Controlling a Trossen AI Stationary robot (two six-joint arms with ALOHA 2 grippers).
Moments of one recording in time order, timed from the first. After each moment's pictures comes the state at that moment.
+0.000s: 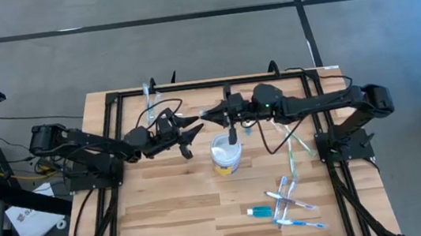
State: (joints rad) left arm -0.01 1.37 0.51 1.10 -0.35 0.00; right arm -0.10 1.51 1.08 0.50 -0.11 0.00
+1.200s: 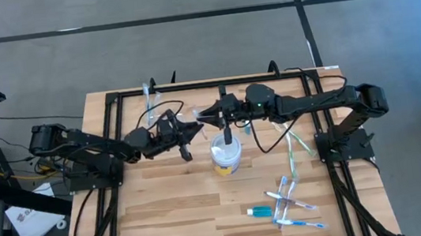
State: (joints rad) left arm -0.01 1.36 0.51 1.08 -0.35 0.00; right arm -0.11 1.56 1.11 0.44 -0.13 0.01
